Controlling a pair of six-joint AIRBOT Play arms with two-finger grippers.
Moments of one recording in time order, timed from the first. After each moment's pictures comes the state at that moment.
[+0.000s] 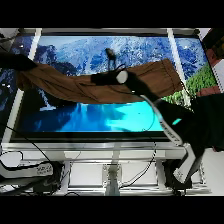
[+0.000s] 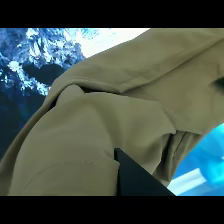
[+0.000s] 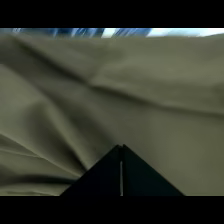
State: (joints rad) left arm 0.35 -1.45 1.73 0.96 -1.46 -1.00; right arm 0.61 -1.94 1.74 -0.89 0.58 1.50
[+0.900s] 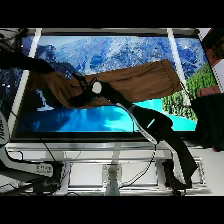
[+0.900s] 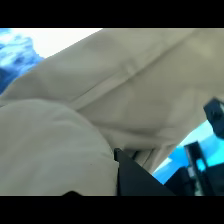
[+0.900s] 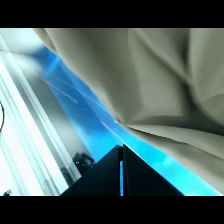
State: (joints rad) left arm 0.21 -1.61 1.73 0.90 -1.40 -0.94; right arm 0.75 -2.15 2.03 -0.83 0.96 1.46
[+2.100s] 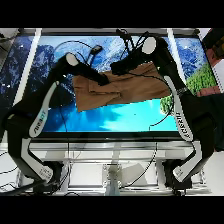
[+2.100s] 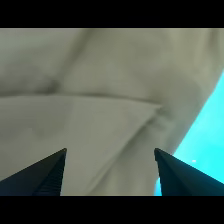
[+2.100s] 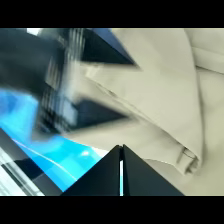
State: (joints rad) left arm -0.27 -1.81 1.73 0.96 -1.09 -0.96; right arm 0.38 -1.82 2.03 -1.13 1.31 1.44
